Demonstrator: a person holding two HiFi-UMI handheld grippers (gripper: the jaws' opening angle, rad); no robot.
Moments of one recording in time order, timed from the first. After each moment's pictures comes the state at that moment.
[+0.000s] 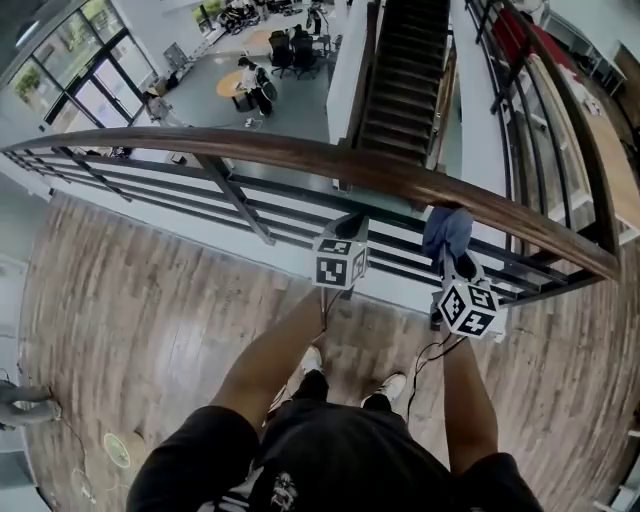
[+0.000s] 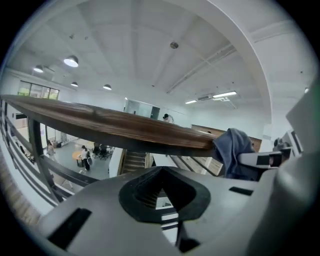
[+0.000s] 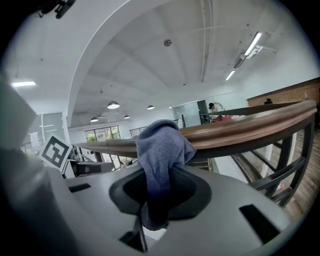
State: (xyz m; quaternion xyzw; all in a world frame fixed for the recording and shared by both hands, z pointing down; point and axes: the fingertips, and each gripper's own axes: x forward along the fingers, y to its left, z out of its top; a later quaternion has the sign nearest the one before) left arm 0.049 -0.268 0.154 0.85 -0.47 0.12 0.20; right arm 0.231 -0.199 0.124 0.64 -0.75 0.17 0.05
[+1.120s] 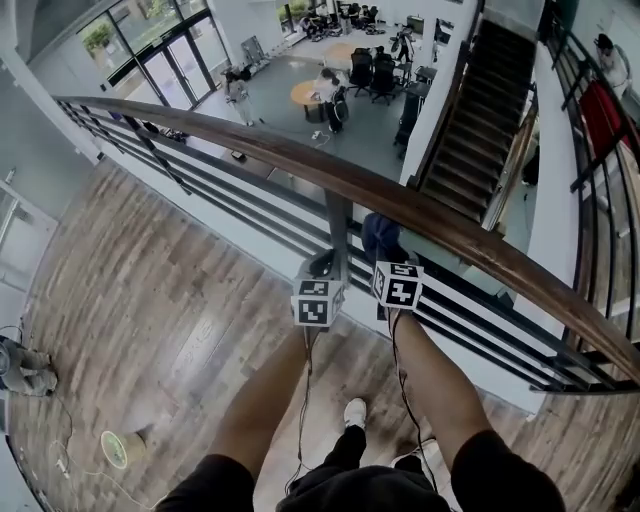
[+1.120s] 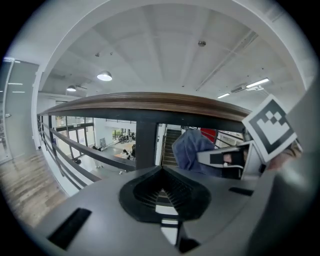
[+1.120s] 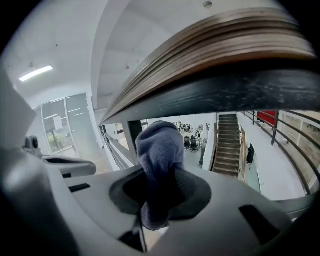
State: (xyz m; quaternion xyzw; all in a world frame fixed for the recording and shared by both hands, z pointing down) left arm -0.406 -0.387 0.234 0.74 -0.63 0.14 0.18; right arm -0.296 -0.447 0.246 0.50 -0.83 0.19 0.16
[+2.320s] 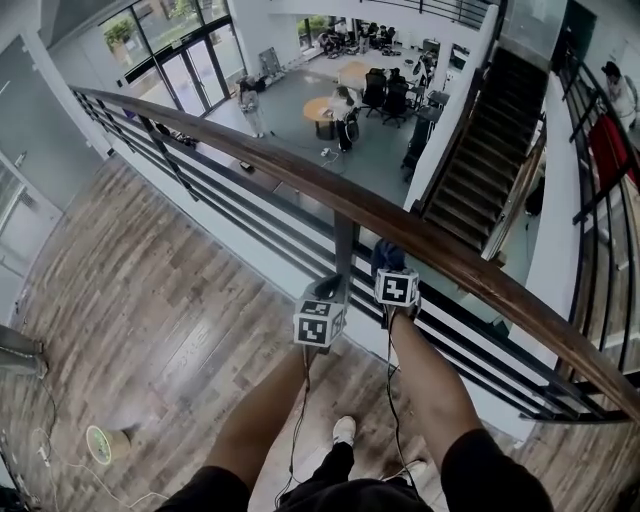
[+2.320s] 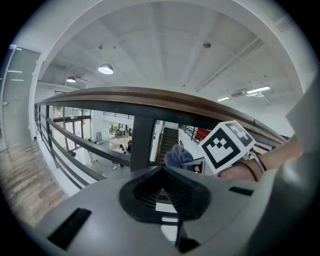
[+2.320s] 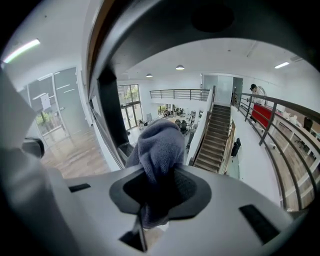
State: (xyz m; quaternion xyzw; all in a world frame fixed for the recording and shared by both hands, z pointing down) left arm -0.392 -0.381 0.230 0.75 -0.61 0.13 0.21; right arm -0.283 -0.490 0.300 0.51 -0.78 0.20 0.29
